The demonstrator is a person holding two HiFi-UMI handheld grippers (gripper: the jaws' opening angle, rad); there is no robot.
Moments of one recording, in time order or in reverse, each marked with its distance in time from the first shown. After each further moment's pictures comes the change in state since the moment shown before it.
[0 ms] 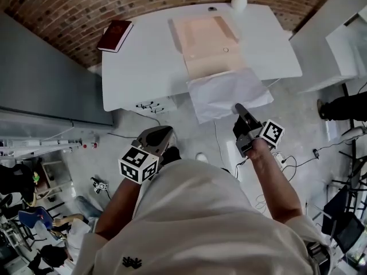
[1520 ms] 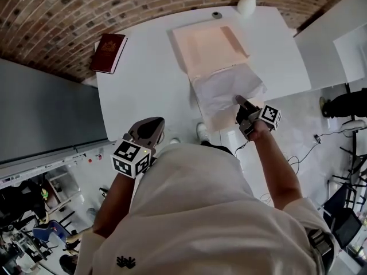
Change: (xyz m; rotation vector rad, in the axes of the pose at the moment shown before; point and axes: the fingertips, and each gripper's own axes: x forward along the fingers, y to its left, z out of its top) left arm 0.076 0.188 0.107 0.011 0.039 0.013; right arm 0.186 -0.120 0.102 0.066 0.076 -0.193
